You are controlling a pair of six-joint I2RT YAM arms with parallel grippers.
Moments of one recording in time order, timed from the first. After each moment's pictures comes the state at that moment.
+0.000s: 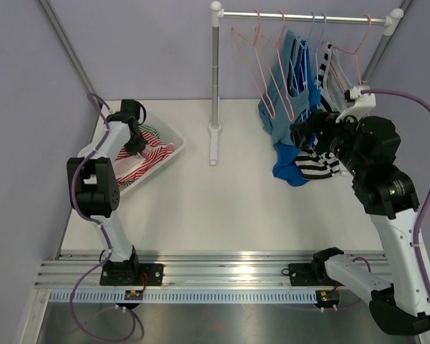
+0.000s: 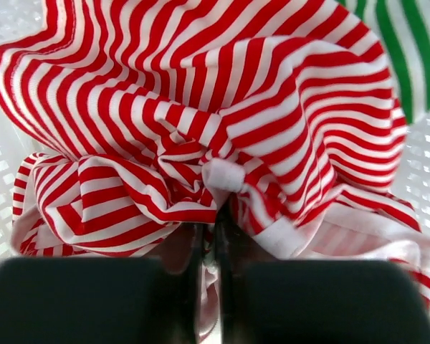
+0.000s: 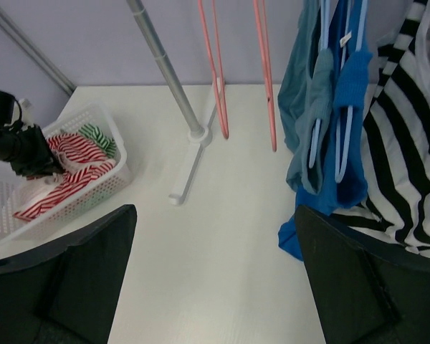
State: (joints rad) left arm -0.02 1.91 1.53 -0.77 -0.27 -0.52; right arm 0.30 0.92 1.38 -0.63 -0.03 0.26
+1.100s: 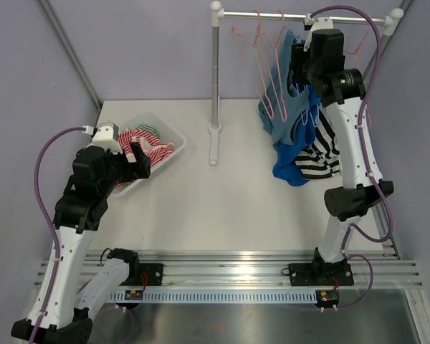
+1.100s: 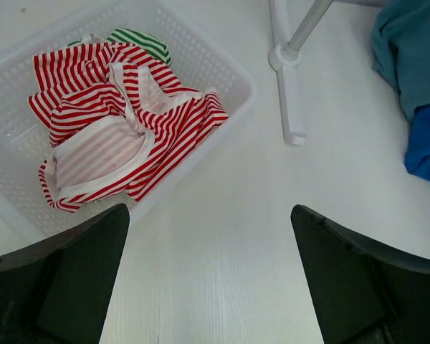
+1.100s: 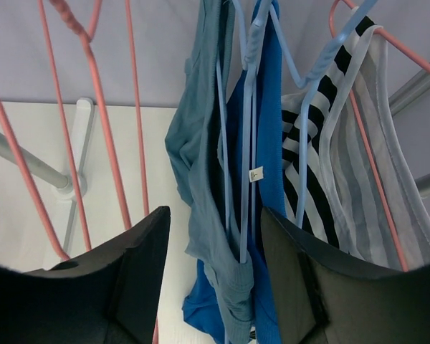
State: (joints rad) left arm -0.19 0.75 1.08 -0.72 -0.03 -0.24; right arm 0.25 1.88 2.42 -0.92 0.24 0.03
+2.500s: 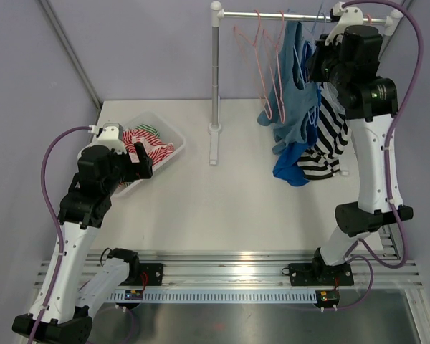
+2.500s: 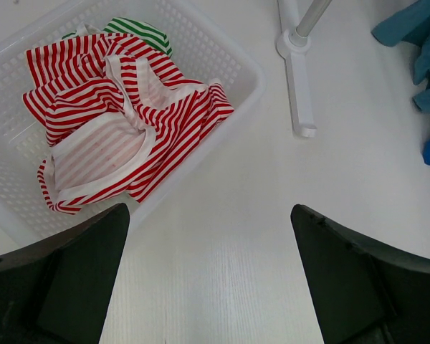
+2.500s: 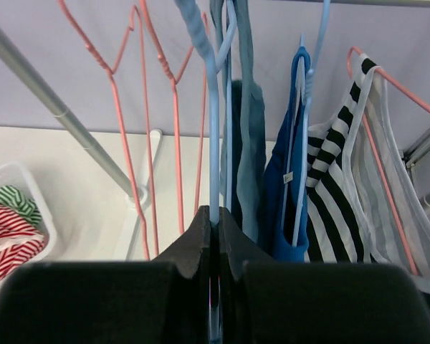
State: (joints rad) left arm -0.19 0.79 1.04 -0.68 -0.03 -0.21; right arm 0.21 1.73 2.40 -0.91 0.06 0.10
